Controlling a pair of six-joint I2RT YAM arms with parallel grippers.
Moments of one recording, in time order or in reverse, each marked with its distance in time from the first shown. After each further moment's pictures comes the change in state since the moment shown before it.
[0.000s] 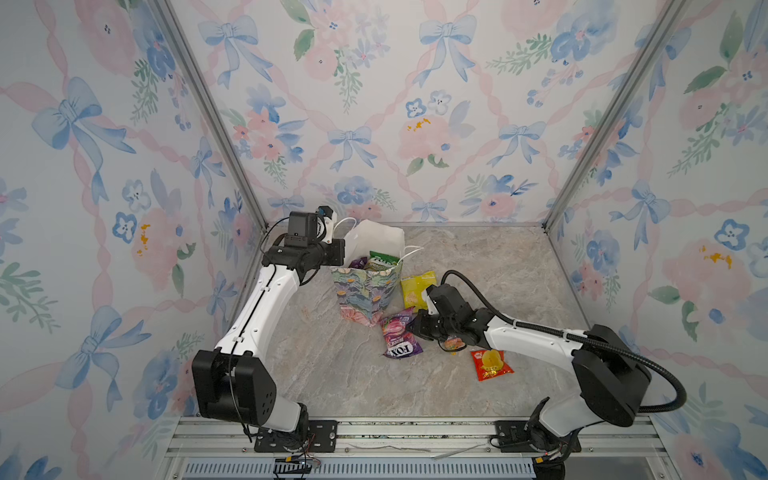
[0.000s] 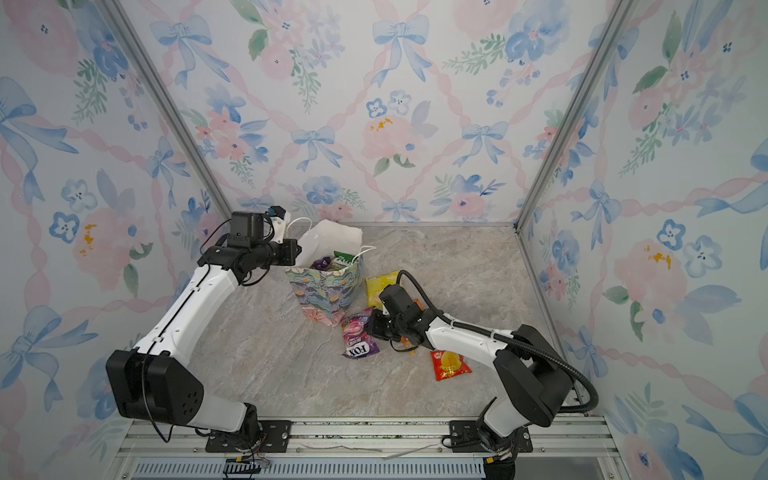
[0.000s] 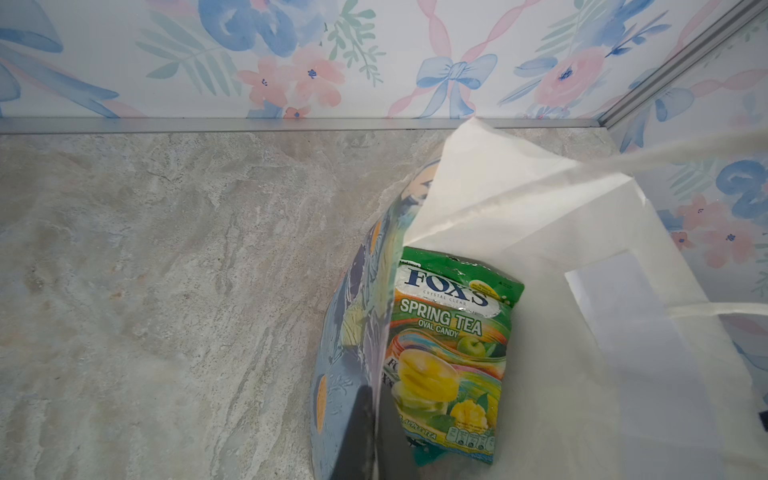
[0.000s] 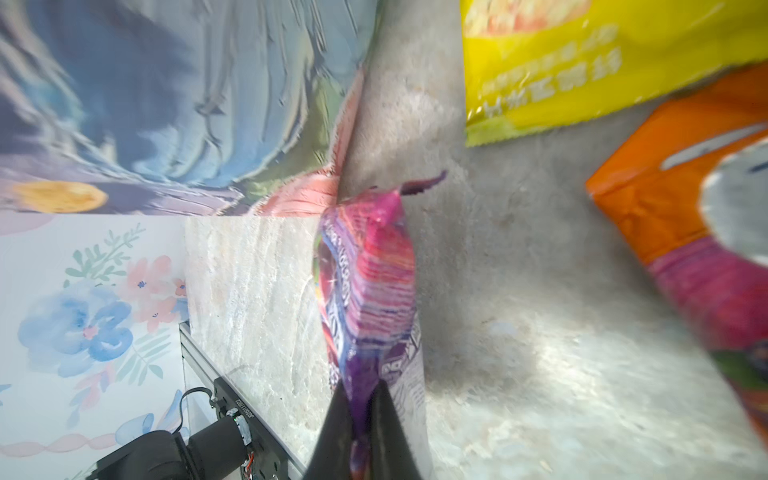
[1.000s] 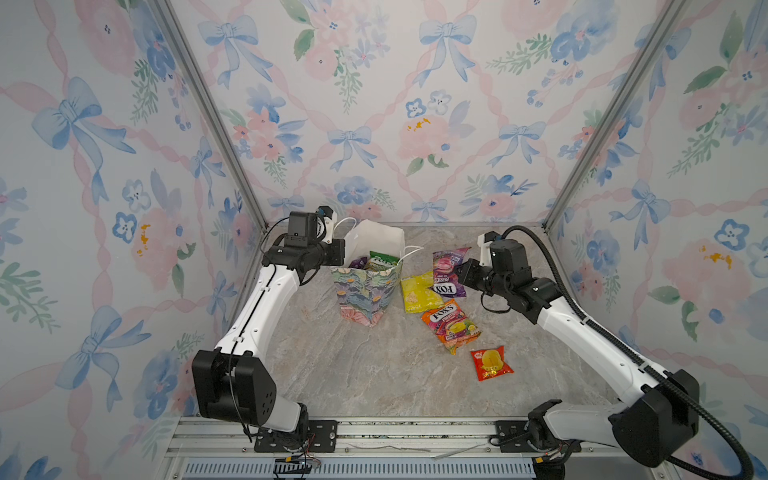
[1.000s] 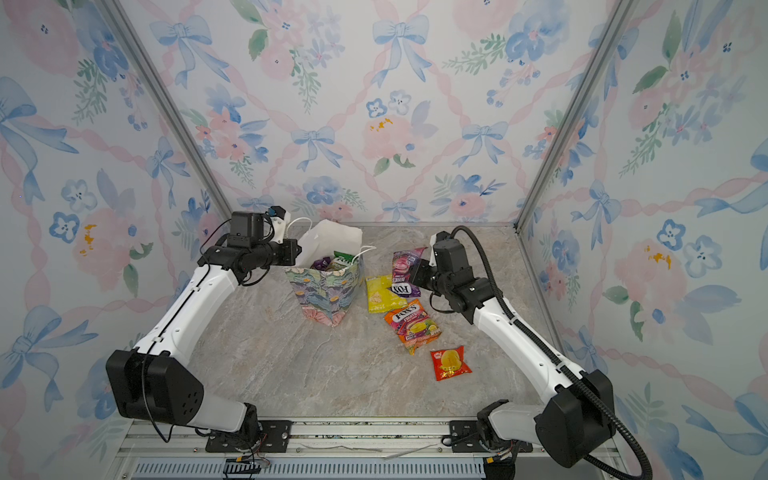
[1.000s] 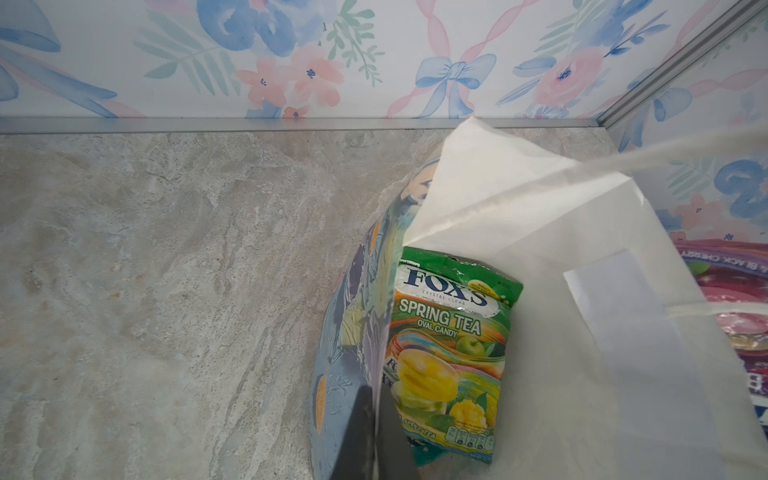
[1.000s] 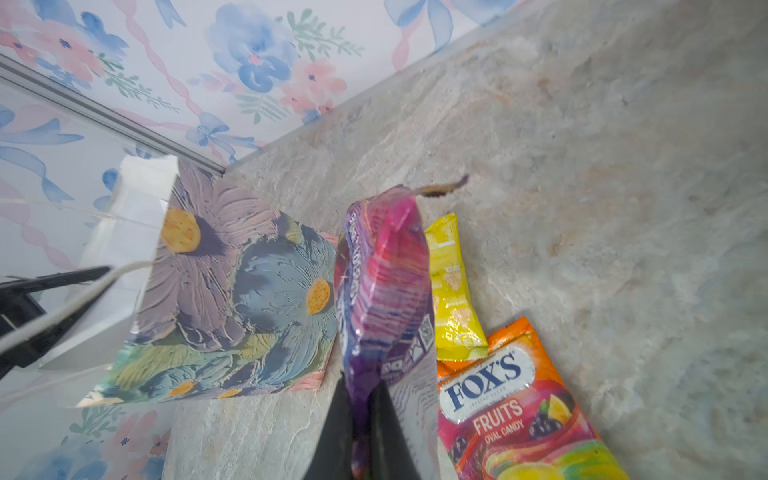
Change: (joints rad) left arm 0.000 0.000 0.000 0.000 0.003 0.000; right arm -0.322 -0.211 0.271 -0.250 0.167 -0.278
